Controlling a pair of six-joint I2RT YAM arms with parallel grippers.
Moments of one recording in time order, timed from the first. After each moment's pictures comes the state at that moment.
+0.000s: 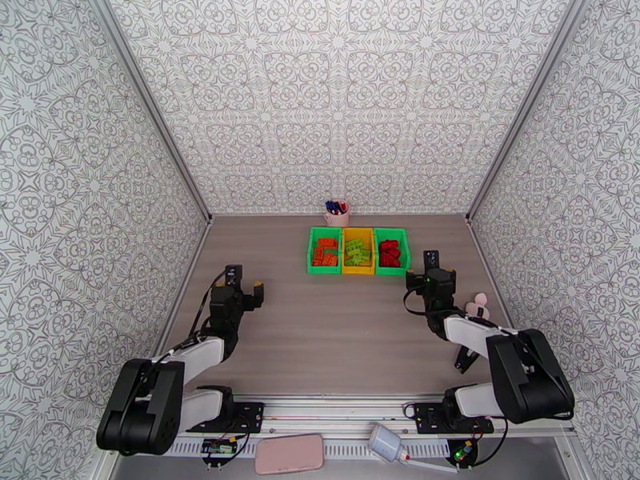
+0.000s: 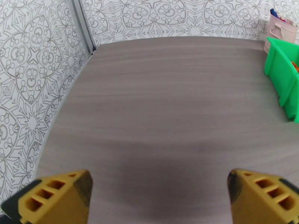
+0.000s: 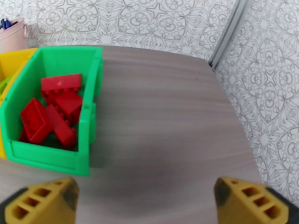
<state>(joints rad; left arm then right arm) -0.05 1.29 0.33 0.59 -0.14 0.02 0.15 1.44 0.48 0.57 0.33 -0.04</state>
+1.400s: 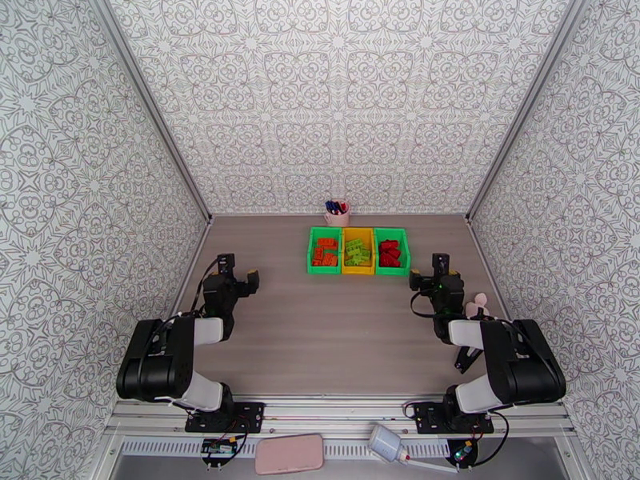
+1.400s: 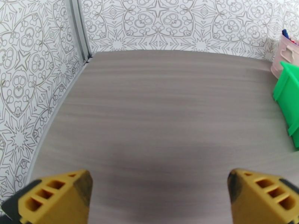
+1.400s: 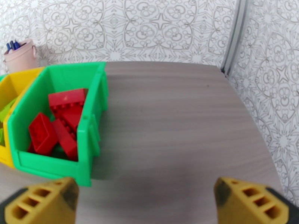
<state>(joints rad) 0.08 1.52 0.42 0.79 0.02 0.00 0.04 1.51 0.40 0.81 0.12 0.01</state>
